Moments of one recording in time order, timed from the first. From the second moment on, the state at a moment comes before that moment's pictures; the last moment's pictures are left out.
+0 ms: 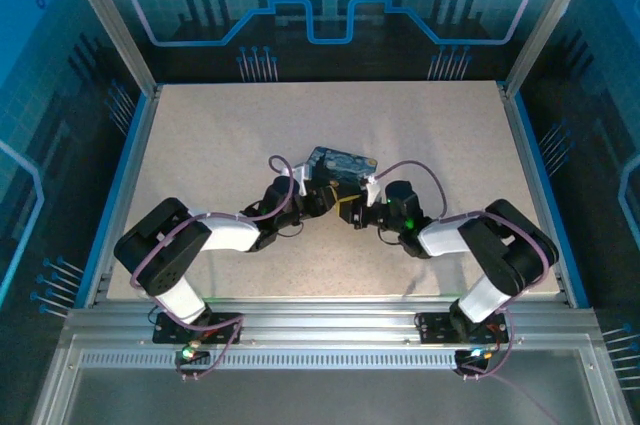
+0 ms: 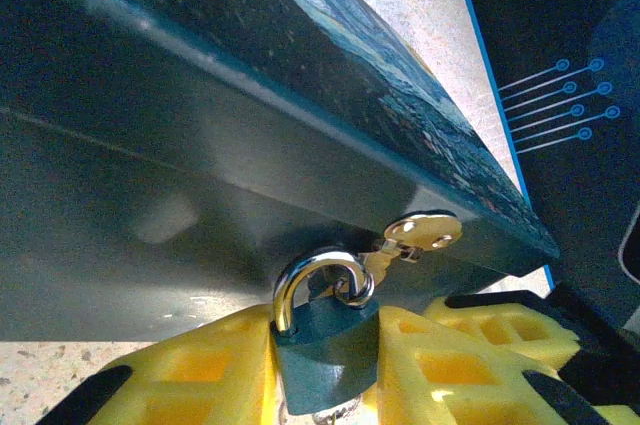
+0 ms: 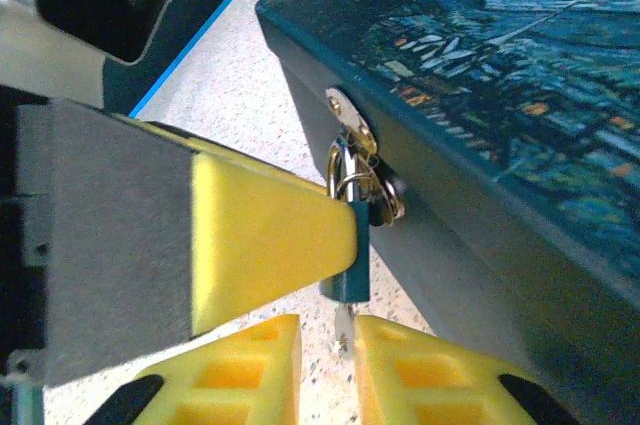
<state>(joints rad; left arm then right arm) -0.66 1.64 0.60 0.61 0.14 -0.90 0.57 1.59 0.44 0.77 -0.42 0.46</state>
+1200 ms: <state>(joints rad) -0.66 1.64 0.60 0.60 0.15 -0.92 0.56 1.64 0.41 0.81 -0.47 0.59</state>
